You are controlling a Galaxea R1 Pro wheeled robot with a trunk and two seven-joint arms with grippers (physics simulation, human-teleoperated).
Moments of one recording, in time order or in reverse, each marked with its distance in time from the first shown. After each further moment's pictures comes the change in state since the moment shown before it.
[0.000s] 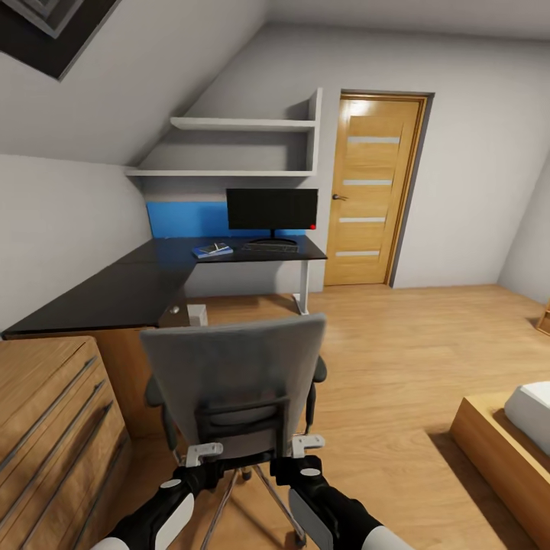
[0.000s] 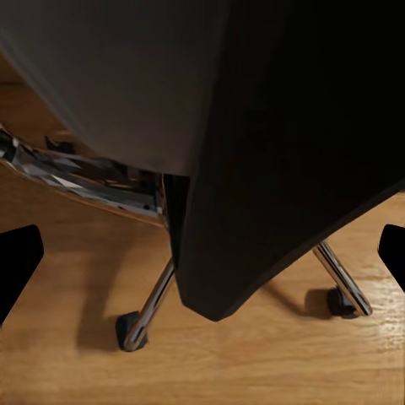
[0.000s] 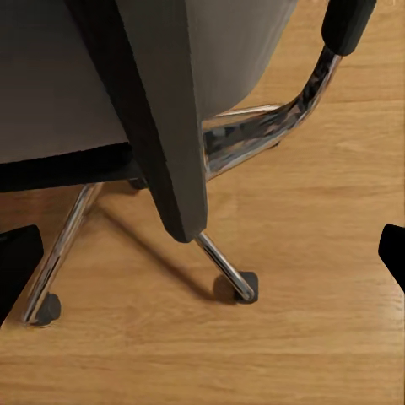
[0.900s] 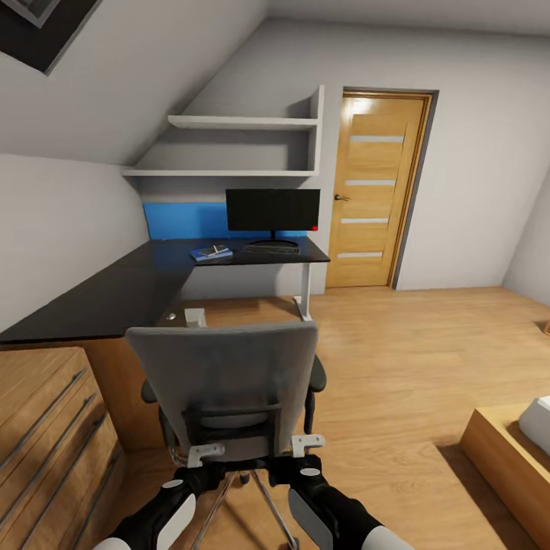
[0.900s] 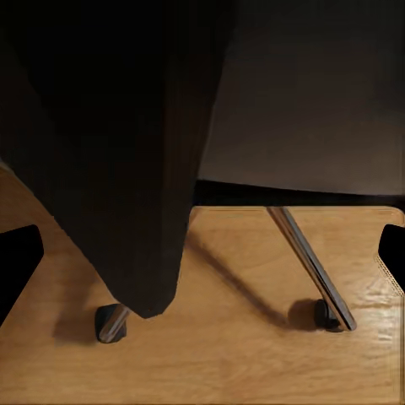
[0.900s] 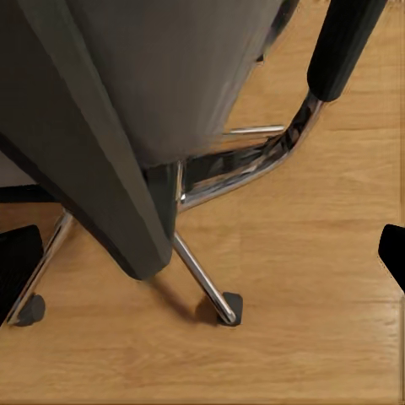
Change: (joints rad) left arm 0.000 -0.006 -0.003 0.000 -0.008 0.012 0.006; right arm 0.000 0.000 0.001 -0.003 0.000 -0.007 -0.001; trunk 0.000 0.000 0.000
